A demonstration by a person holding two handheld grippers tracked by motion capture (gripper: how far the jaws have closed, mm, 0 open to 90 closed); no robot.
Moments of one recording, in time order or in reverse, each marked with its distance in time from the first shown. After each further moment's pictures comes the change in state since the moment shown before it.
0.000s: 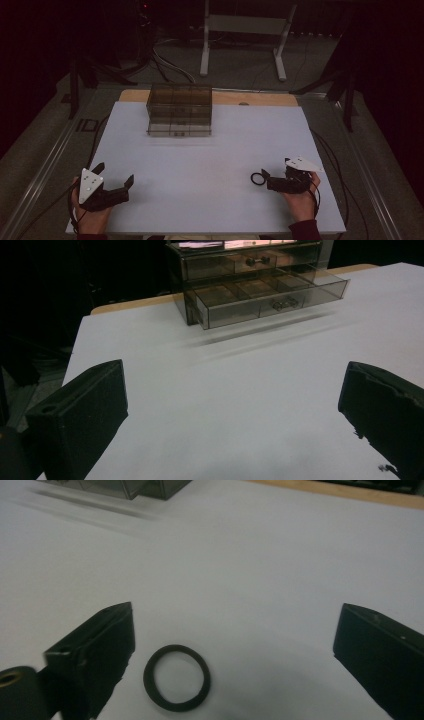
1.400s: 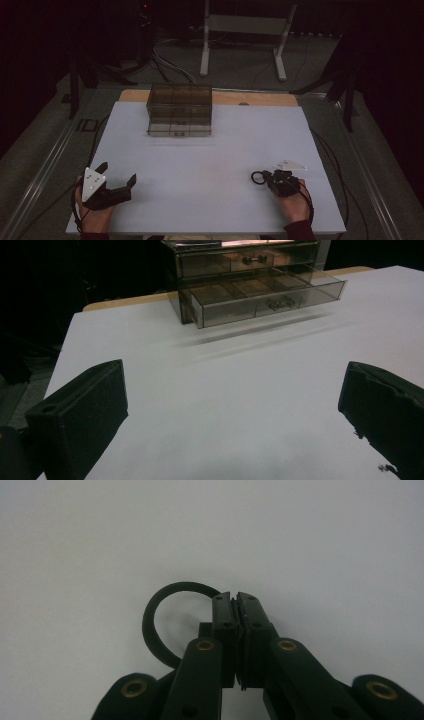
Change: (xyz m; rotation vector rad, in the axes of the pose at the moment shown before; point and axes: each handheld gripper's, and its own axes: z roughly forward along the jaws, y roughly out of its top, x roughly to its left) left arm -0.003 -0.002 0.006 0.000 -0.014 -0.017; right arm 0.018 -0.011 0.017 0.187 0.017 -0.001
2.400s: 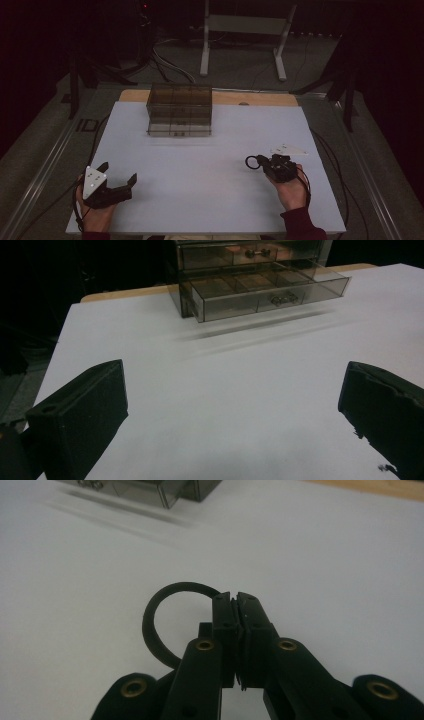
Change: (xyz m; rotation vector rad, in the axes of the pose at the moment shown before) left arm 0.002 -0.001 0.005 0.027 -0.002 -0.029; right arm 0.010 0.054 -0.016 -0.100 0.047 -0.011
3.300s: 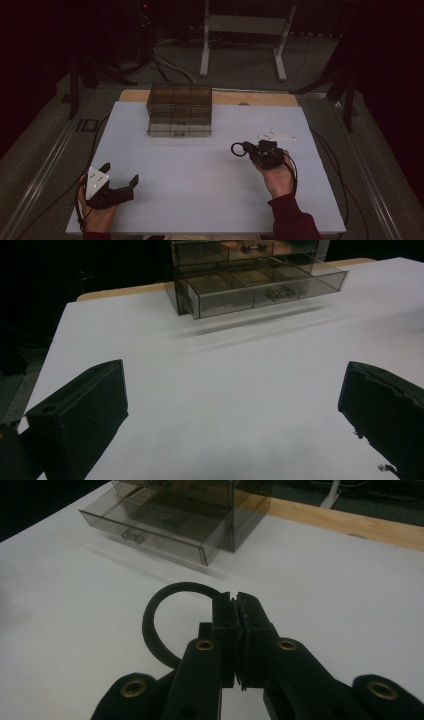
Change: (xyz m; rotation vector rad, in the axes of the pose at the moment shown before) left arm -0.004 -0.001 0.001 0.007 -0.004 0.016; right arm 0.026 0.046 0.013 -0.060 0.070 -0.013
